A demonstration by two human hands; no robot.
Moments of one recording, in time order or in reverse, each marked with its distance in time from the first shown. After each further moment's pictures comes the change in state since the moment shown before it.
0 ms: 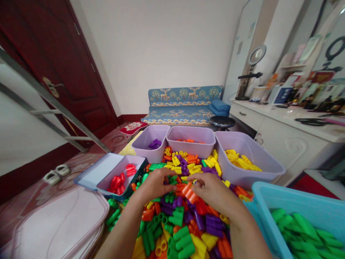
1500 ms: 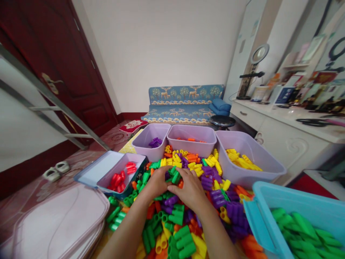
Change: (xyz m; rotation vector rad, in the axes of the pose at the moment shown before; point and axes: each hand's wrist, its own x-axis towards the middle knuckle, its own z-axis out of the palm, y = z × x) left_hand 0.007 -0.018 0.027 -0.092 0.104 -0.187; right_hand 0.035 -0.001 0.066 -0.261 0.194 -0.062
